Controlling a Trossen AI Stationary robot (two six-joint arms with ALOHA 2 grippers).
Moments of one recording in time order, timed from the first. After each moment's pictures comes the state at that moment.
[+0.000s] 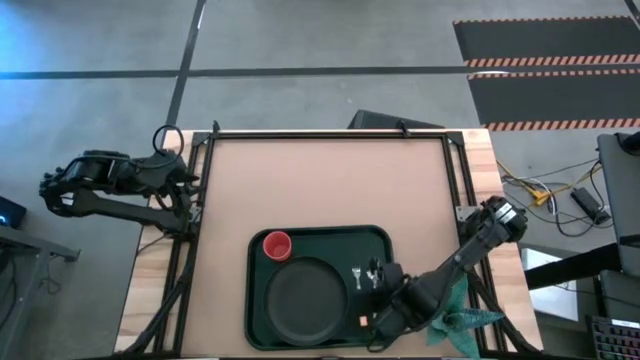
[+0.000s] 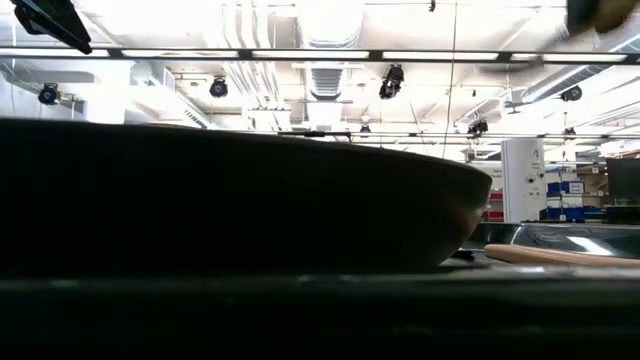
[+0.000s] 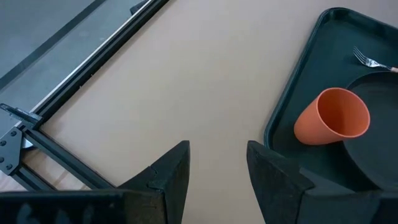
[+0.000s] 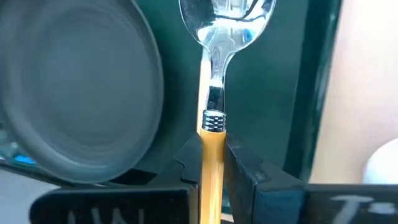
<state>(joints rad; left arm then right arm) -0.04 0.64 1.15 -1.45 -0.37 -0.51 0.68 1.92 1.68 -1.17 0.24 2.16</state>
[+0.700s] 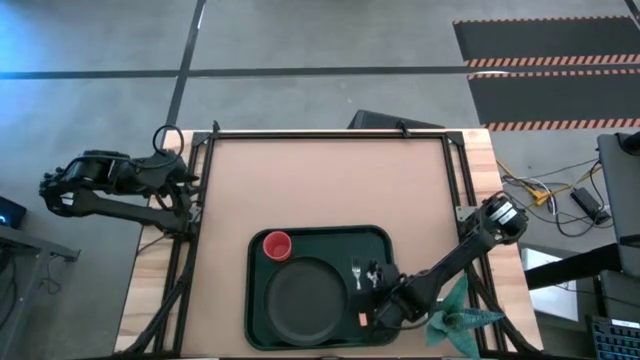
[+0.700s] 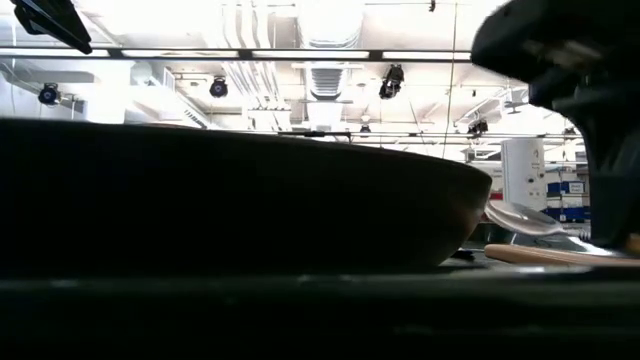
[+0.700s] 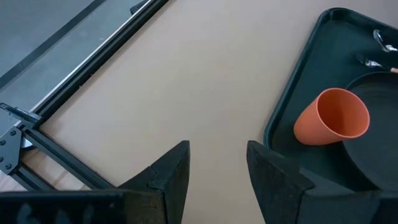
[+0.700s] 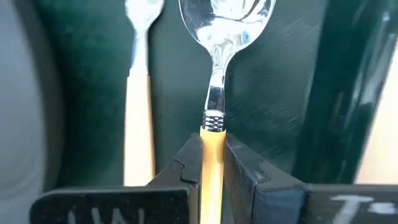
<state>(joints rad) -0.04 0.64 1.15 -1.45 -0.37 -0.51 0.68 1.91 1.23 -0.71 0.23 2.10</state>
